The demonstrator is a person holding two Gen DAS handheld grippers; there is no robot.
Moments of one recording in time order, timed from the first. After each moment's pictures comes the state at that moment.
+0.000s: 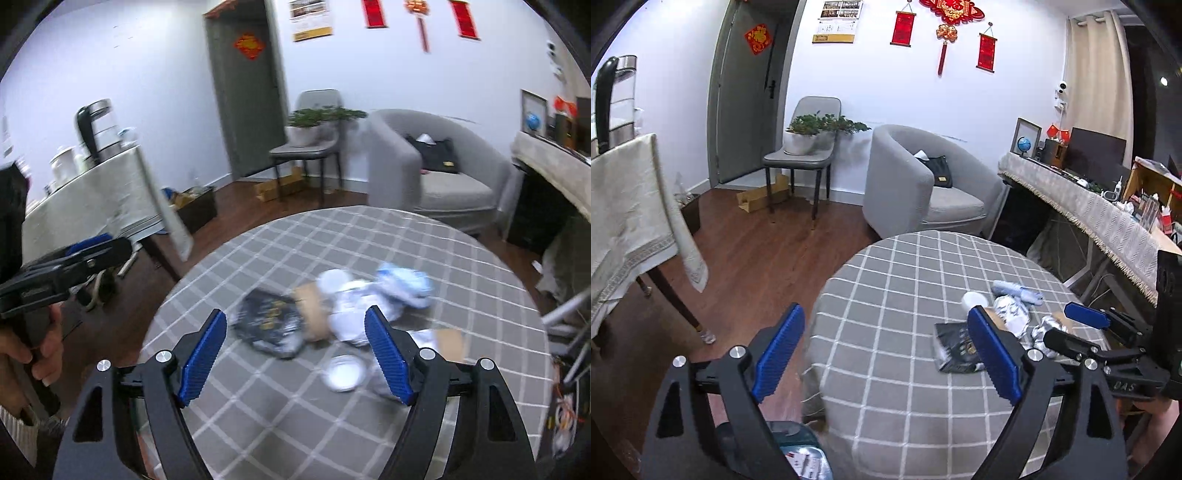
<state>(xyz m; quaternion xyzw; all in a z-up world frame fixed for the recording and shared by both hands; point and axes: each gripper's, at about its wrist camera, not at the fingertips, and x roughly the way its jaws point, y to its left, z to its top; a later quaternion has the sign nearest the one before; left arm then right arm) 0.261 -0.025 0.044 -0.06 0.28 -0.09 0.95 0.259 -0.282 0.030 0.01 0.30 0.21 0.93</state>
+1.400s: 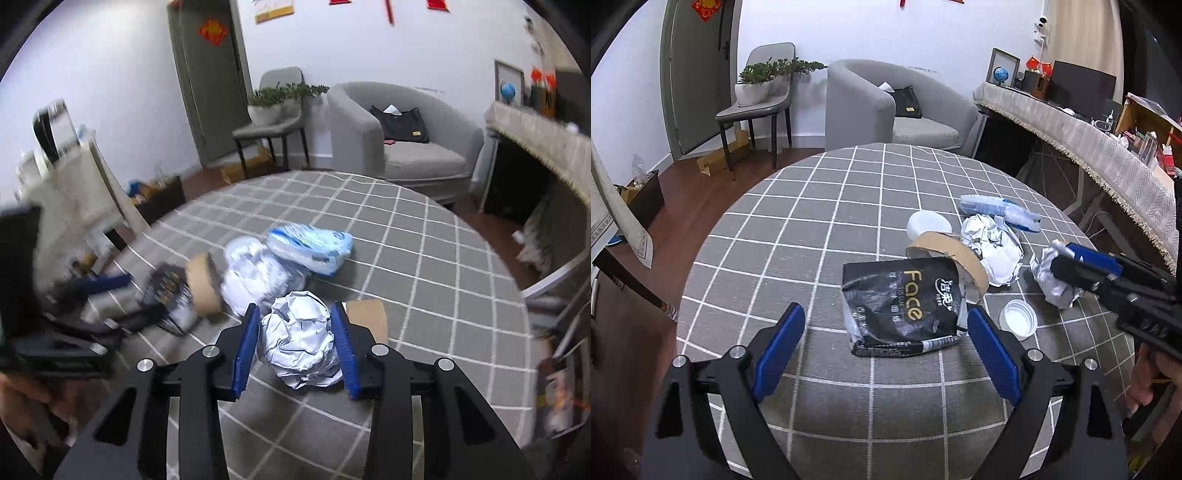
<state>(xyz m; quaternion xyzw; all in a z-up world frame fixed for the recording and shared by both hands) 0.318 -0.119 -0.040 -0.01 0.39 -0.14 0.91 0.283 -0.339 -0.006 0.04 0.34 0.18 0.92</state>
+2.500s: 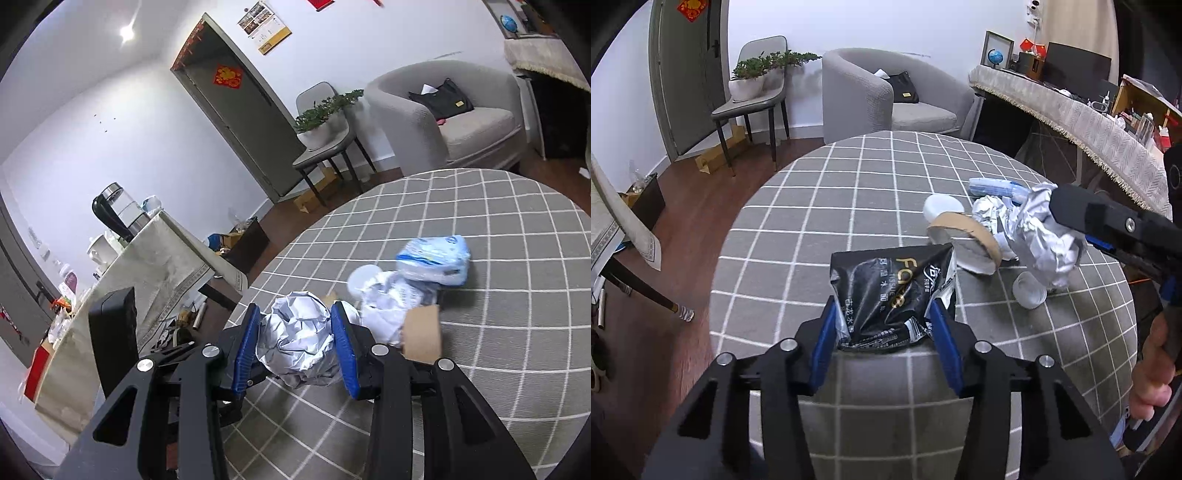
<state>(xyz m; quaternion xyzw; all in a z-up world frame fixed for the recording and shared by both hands) 0.304 -0.090 -0.035 0.02 0.41 -0.14 0.90 0.283 -0.298 0.013 0.20 0.32 0.29 0.88</state>
